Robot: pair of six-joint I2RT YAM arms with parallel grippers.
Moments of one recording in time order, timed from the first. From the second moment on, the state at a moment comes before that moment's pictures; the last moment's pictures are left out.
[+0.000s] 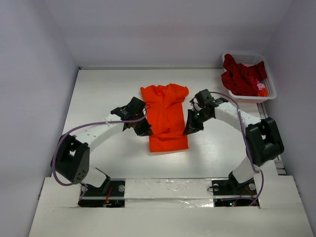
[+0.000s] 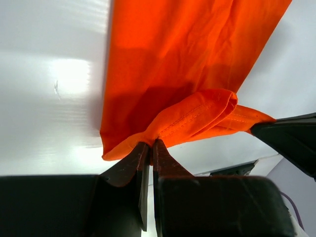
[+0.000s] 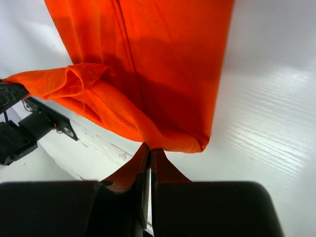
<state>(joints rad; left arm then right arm) -0.58 1.43 0.95 -0.61 0.15 -1.05 0.42 1.64 1.11 -0.70 -0.51 0.52</state>
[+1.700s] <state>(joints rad) -0.46 1.69 1.23 -0.60 0.20 -0.86 0.37 1.87 1.37 -0.65 -0.45 0.53</state>
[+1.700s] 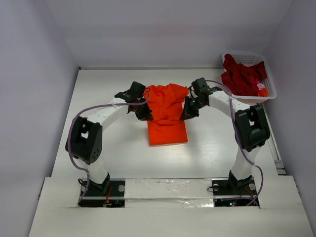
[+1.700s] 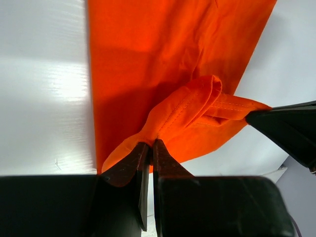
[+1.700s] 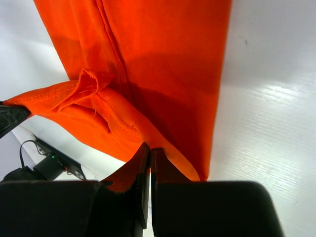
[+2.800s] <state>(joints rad) -0.41 1.78 1.21 -0.52 0.19 -0.84 0.35 2.06 1.57 -0.68 -0.45 0.51</state>
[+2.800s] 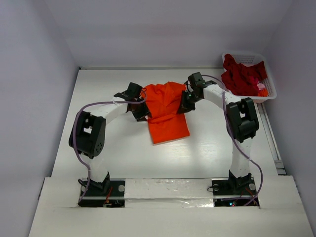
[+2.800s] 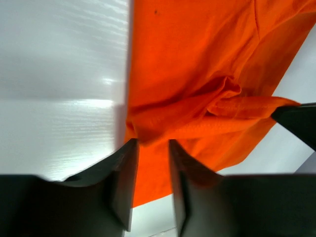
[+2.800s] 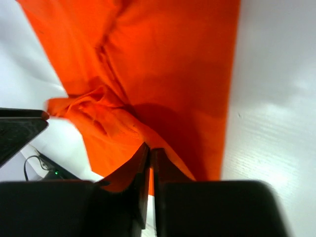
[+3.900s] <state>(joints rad) -0.44 1.61 1.04 -0.50 0.17 -0.83 0.34 1.98 1.55 -0.70 -0.40 0.50</state>
